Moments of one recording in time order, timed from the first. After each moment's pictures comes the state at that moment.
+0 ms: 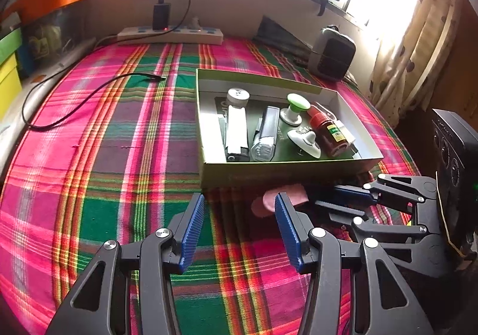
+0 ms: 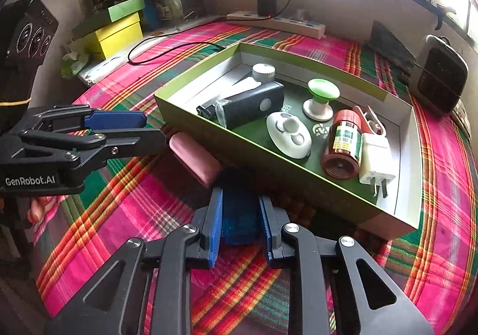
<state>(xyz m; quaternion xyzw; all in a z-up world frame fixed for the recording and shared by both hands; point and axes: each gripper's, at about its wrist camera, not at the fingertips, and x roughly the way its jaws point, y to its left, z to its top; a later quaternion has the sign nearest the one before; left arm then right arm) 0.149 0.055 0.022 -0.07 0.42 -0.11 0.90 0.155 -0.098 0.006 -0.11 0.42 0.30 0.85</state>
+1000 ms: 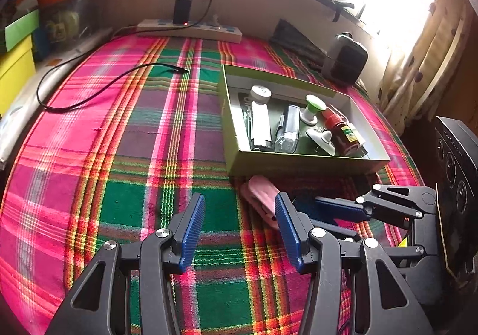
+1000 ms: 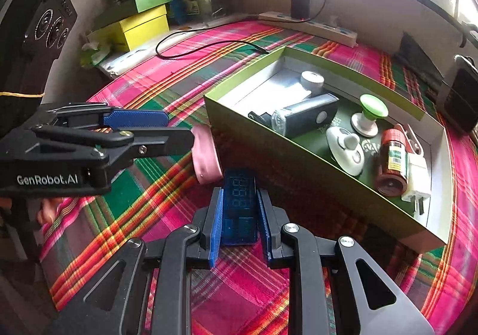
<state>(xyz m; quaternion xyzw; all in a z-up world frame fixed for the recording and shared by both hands) 0.138 0.076 0.019 -0.10 0.43 -0.09 0.89 0.141 -0.061 0.005 -0.13 0.42 0.34 0.83</state>
